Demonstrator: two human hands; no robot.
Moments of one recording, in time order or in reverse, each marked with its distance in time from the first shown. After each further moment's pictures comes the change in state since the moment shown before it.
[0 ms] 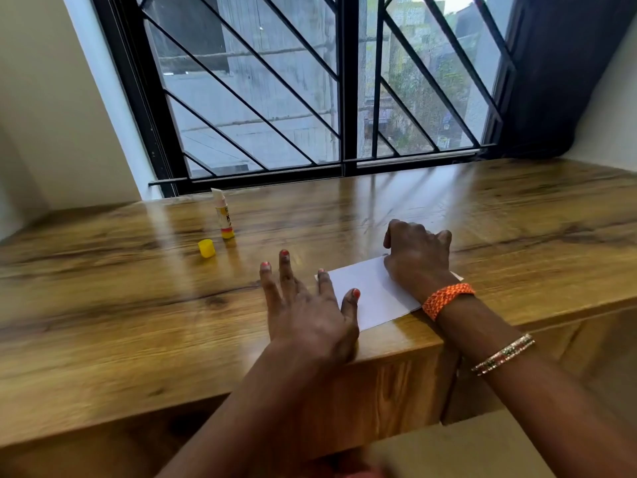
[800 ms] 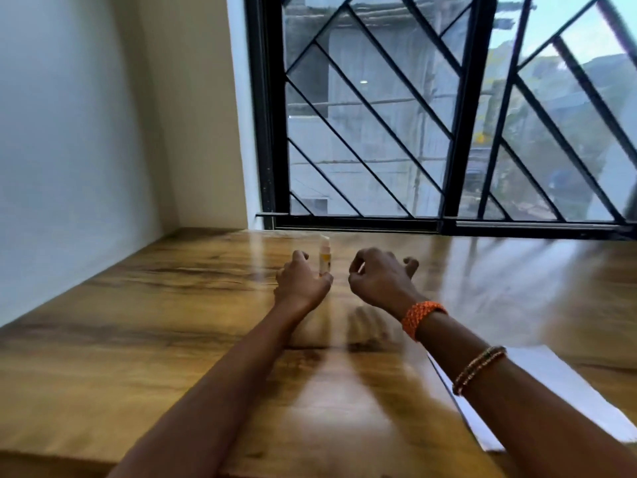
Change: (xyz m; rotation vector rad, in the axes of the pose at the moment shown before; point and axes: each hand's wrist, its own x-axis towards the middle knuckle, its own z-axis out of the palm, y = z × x) left_hand 0.119 -0.147 -0.019 -0.899 0.422 -0.332; right_hand 0.057 -0.166 0.011 0.453 -0.117 -0.340
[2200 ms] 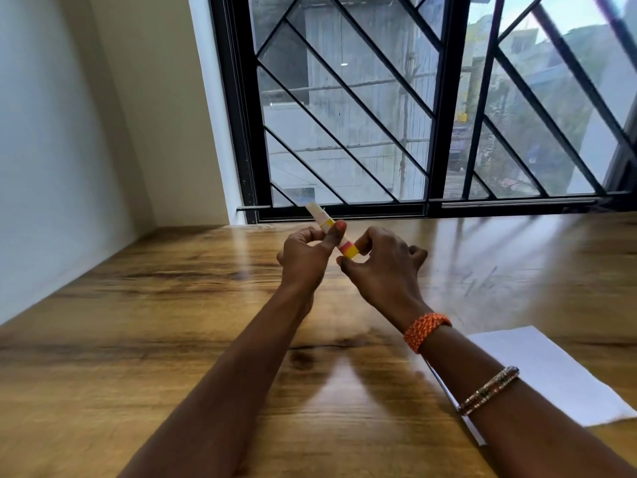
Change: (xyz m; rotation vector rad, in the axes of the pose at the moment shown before) left_hand 0.002 0.031 0.018 -0.718 -0.041 0.086; right_hand -0.016 0.012 -0.004 0.148 0.346 -0.007
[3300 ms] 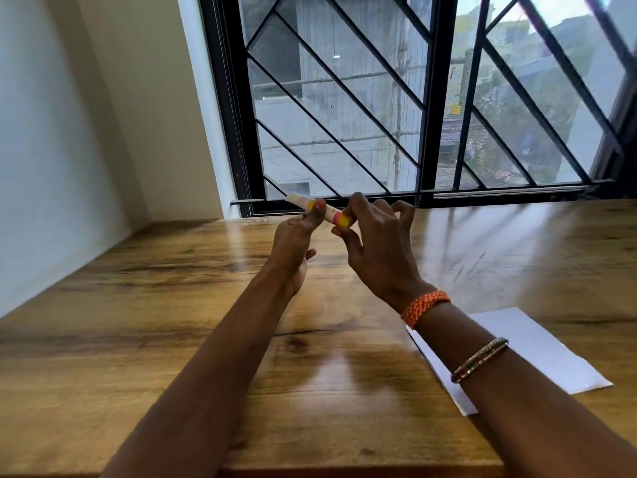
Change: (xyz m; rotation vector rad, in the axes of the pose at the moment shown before) left_hand -0.012 0.028 -0.003 -0.188 -0.112 -0.142; right_hand 0.006 0.003 -0.008 -0.082 0.211 -0.420
